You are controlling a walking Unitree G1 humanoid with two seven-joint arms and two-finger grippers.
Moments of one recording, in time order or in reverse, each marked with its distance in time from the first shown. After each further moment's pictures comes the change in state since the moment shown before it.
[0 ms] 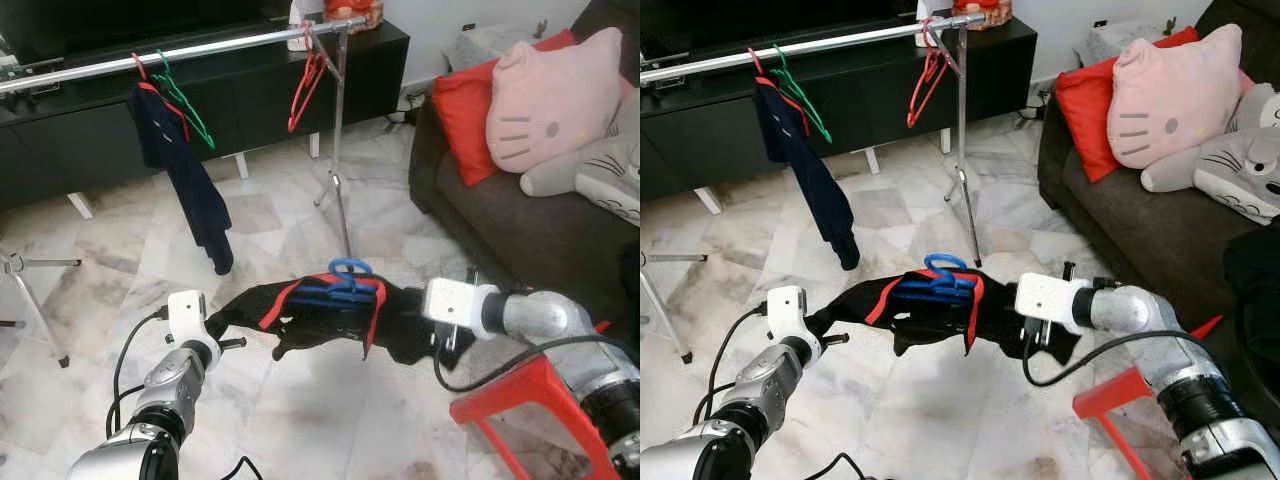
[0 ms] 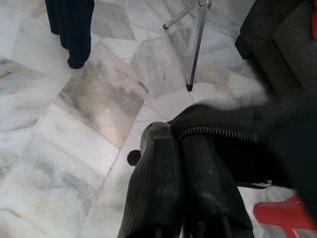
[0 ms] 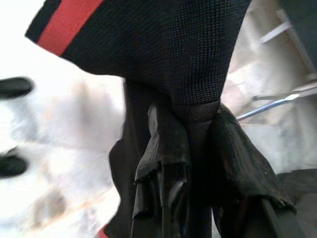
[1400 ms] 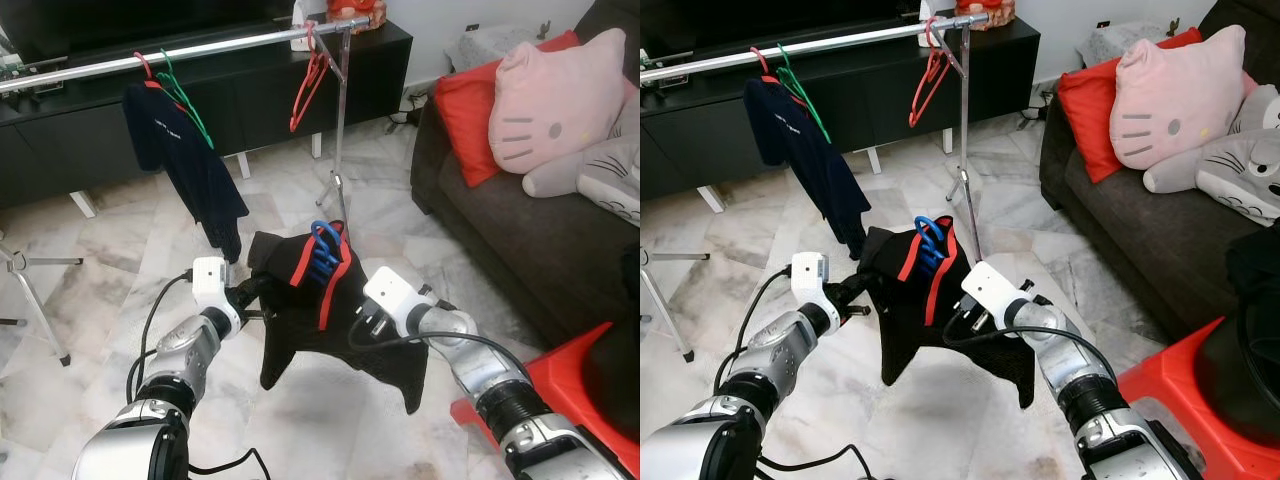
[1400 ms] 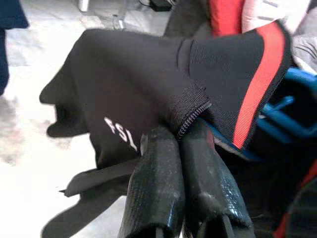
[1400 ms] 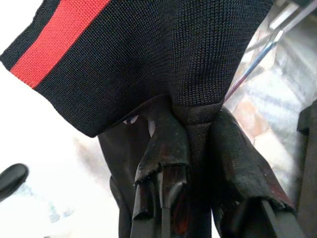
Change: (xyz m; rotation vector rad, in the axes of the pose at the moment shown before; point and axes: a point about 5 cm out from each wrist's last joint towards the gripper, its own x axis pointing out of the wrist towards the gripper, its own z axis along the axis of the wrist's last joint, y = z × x) left arm 0.014 -0.043 0.037 0.021 -0.048 -0.369; right arm 0.079 0.015 0.026 0.465 0.046 -0.281
